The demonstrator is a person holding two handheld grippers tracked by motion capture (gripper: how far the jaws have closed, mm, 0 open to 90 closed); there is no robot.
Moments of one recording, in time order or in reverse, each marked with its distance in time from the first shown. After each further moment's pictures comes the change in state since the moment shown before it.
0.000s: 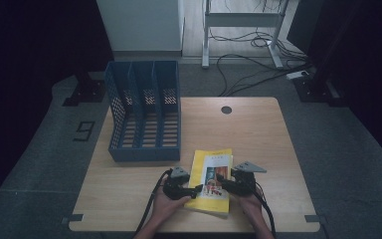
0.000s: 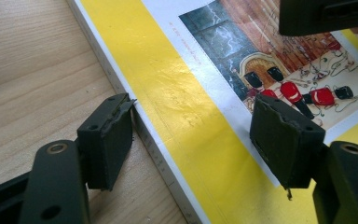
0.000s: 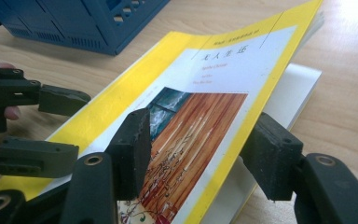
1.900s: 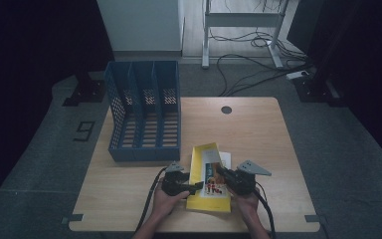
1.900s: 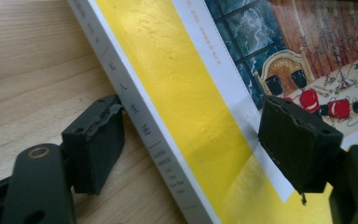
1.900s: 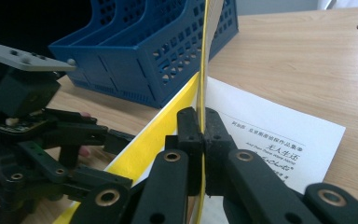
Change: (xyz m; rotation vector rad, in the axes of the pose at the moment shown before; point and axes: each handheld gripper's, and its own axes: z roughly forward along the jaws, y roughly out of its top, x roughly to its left) left arm 0.014 0.003 0.003 -0.042 -0.118 -0.116; right arm 0.011 0.010 -0.012 -0.214 0.140 -0.021
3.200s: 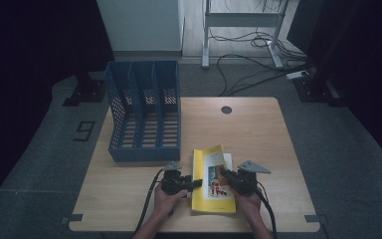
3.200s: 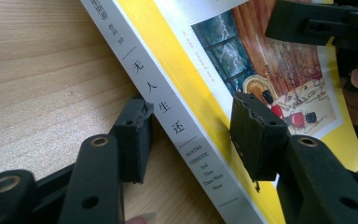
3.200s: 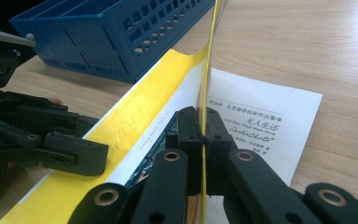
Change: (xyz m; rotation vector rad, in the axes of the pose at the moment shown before) left arm 0.006 -0.002 0.000 -0.021 -0.062 -0.085; right arm -0.014 -0.009 0.004 0.101 -0.067 0.030
